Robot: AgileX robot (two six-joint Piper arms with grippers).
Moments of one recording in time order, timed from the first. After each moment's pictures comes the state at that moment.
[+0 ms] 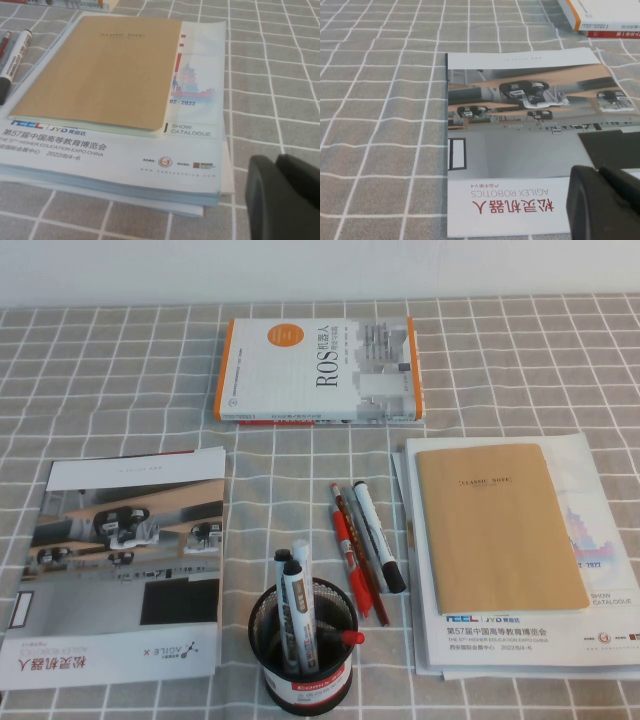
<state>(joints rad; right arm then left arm) 0.12 -0.01 0.03 0.09 0.38 -0.10 -0.07 -0.02 0.03 -0.06 0.38 0.07</state>
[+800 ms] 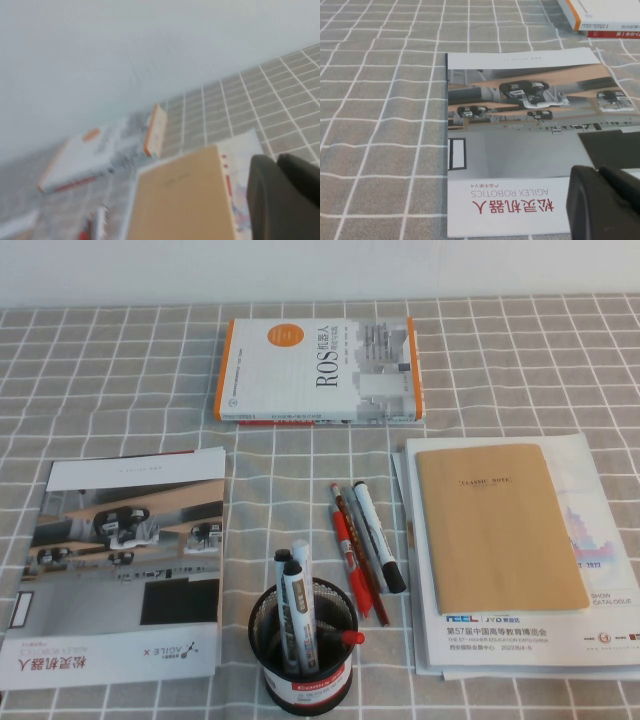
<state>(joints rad) 0.12 -0.01 0.03 0.55 0.07 -0.10 -0.07 -0.02 0.03 -0.06 0.38 0.07</state>
